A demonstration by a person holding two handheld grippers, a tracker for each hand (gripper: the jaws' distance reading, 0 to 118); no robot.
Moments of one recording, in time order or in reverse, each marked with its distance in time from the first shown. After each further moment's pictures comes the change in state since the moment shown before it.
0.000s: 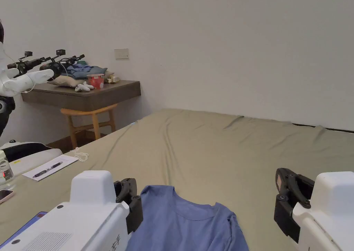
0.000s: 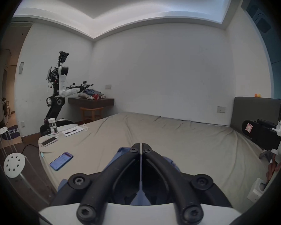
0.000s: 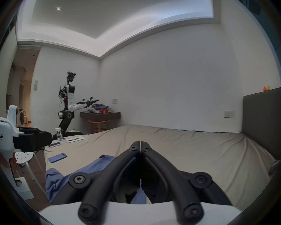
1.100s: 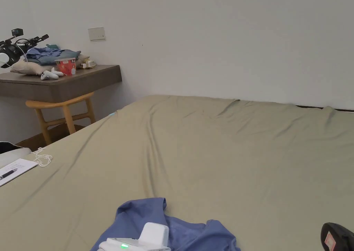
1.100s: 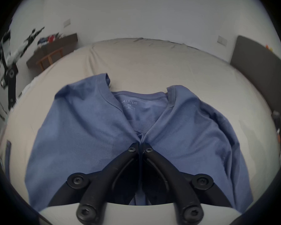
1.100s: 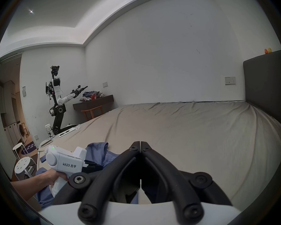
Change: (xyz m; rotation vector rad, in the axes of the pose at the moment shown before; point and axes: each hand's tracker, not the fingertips) left arm 0.025 -0.156 -0.324 -0.664 -0.234 -0.102; right arm 0.070 -0.089 -0.092 -0.233 -0.044 -0.200
